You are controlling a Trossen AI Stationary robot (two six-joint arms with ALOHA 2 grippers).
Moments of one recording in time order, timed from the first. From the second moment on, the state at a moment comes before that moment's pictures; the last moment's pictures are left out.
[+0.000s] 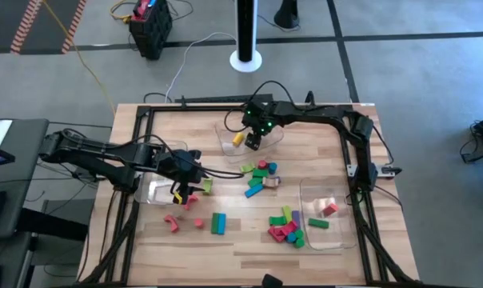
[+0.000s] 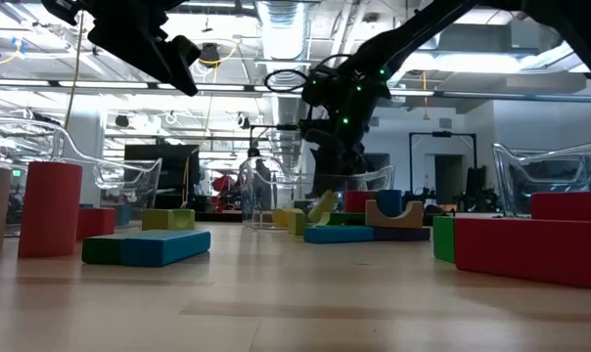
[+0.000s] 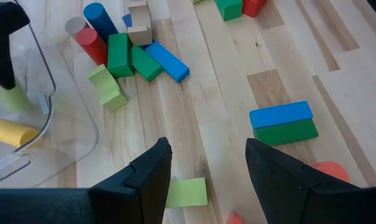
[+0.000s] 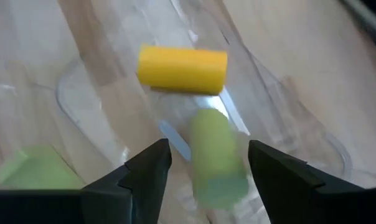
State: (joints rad) left arm -0.09 1.12 0.89 -0.55 -0.01 0.16; right arm -0.45 2.00 1.52 -0.61 -0.06 -0.01
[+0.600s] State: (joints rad) left arm -0.09 1.12 0.89 -0.56 -0.01 0.16; right arm -0.38 1.89 1.62 -0.64 -0.04 -0.03
